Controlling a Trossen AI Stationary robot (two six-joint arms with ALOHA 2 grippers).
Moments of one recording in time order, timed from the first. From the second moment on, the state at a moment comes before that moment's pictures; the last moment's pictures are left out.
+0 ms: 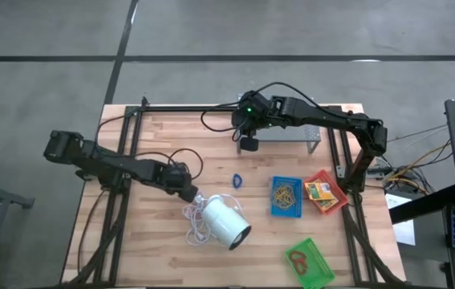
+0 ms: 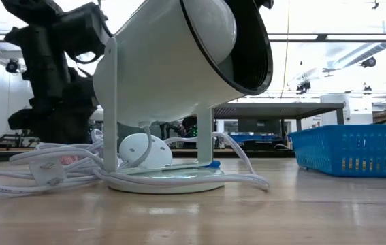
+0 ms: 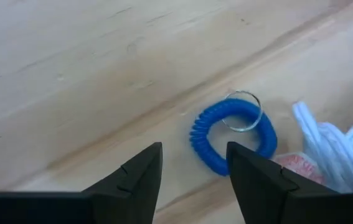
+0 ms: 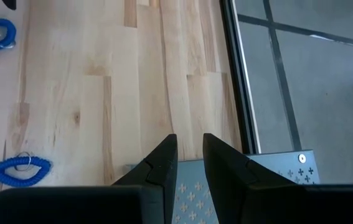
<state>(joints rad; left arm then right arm) -0.13 1.41 0.63 -0.51 -0.11 -1.23 -0.30 1.76 1.65 -0.75 0.11 -0.34</state>
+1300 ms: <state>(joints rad) -0.13 1.40 0.58 -0.47 -0.09 -1.26 -0.30 1.76 1.65 -0.74 0.11 -0.34</state>
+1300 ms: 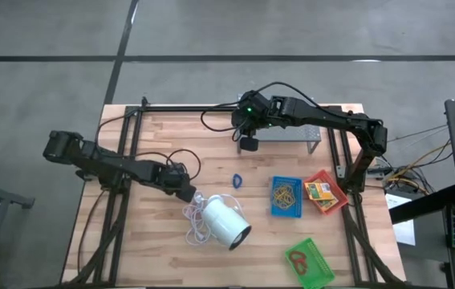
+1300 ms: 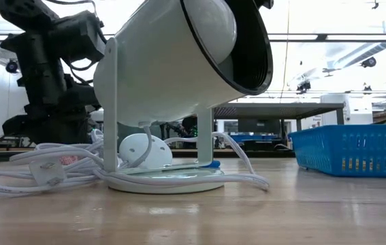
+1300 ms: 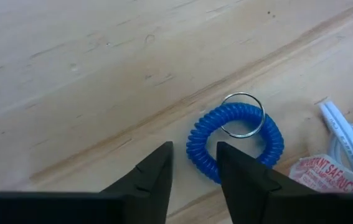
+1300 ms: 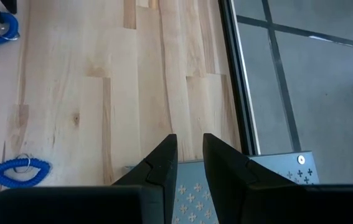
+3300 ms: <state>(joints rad) -0.13 0.96 0.58 -0.43 -0.19 -0.98 -0.30 1.76 1.65 -0.74 0.11 -0.34</state>
